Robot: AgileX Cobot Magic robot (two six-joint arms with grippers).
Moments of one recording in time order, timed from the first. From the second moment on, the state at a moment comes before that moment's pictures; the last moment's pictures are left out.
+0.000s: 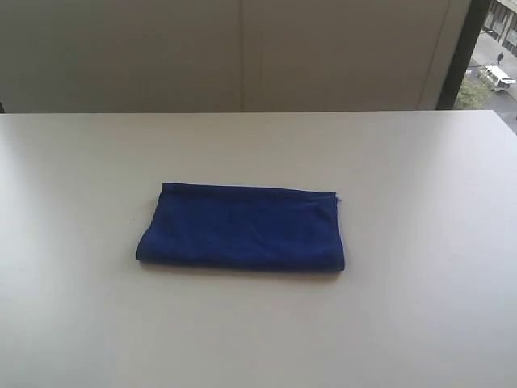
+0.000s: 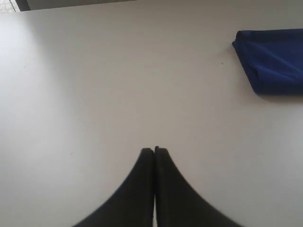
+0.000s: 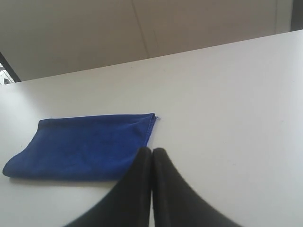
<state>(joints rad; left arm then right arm) -0.04 0.00 0.02 -0.07 0.41 0.12 0.04 0.28 -0.33 0.14 0.41 0.17</state>
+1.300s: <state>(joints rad) -0.04 0.00 0.02 -0.07 0.40 0.13 0.05 0.24 -0.21 0.13 0.29 0.00</state>
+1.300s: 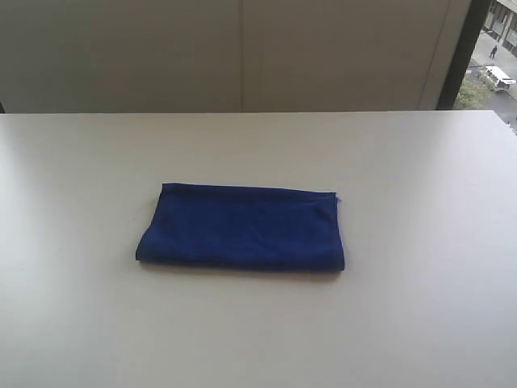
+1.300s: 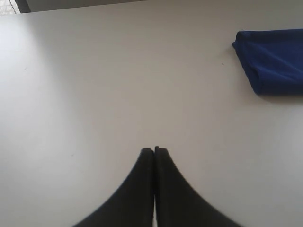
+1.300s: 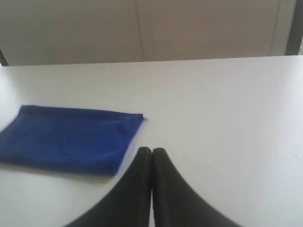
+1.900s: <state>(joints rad) -0.04 0.00 0.02 -0.07 0.40 0.13 -0.10 0.01 0.00 0.12 0.34 -0.15</state>
